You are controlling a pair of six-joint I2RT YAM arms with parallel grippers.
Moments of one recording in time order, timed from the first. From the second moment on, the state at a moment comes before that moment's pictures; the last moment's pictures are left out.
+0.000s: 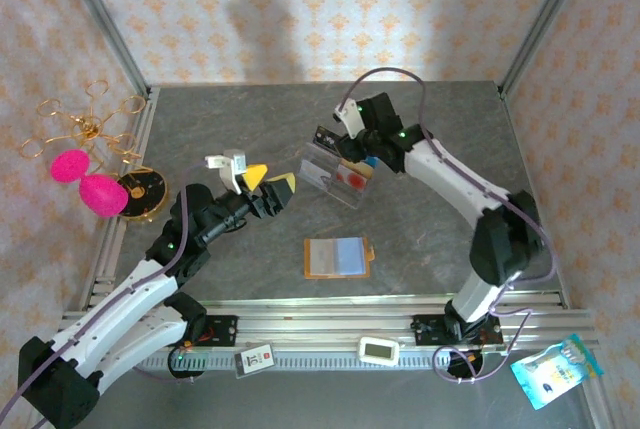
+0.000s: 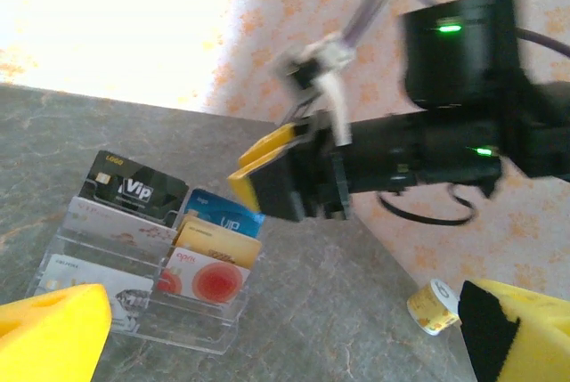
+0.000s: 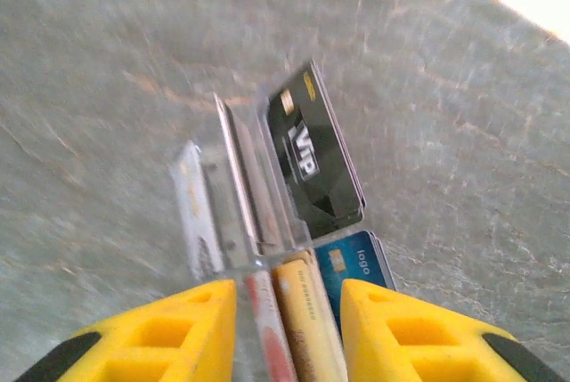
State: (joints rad) left arm -0.50 0.77 0.54 0.17 0.18 -0.56; right arm 0.54 1.63 1.39 -0.49 -0.07 -0.15
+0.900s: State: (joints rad) left arm -0.50 0.77 0.37 0.14 0.10 -0.70; right arm 1.19 1.61 0.81 -0.26 0.26 0.48
